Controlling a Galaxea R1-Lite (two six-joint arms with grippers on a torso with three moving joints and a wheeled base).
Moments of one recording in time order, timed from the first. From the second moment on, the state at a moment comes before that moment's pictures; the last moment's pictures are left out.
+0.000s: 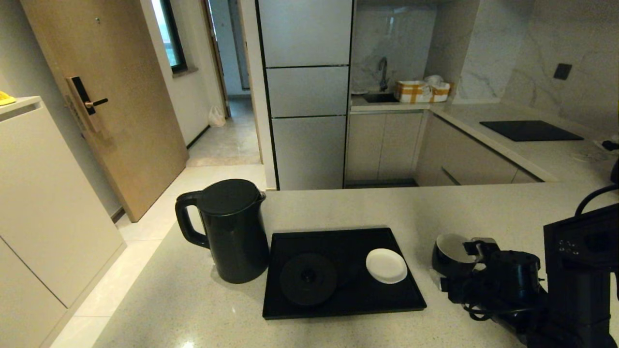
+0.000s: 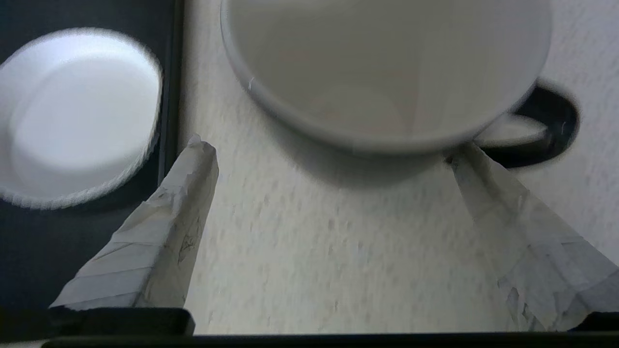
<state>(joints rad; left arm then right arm) 0.00 0.00 0.00 -0.03 0.00 -0.01 0.21 2.30 -0.23 -1.52 -0.20 0.11</state>
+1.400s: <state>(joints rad) 0.00 0.00 0.00 -0.03 0.00 -0.01 0.17 2.40 -0.42 -1.52 -0.25 0.09</state>
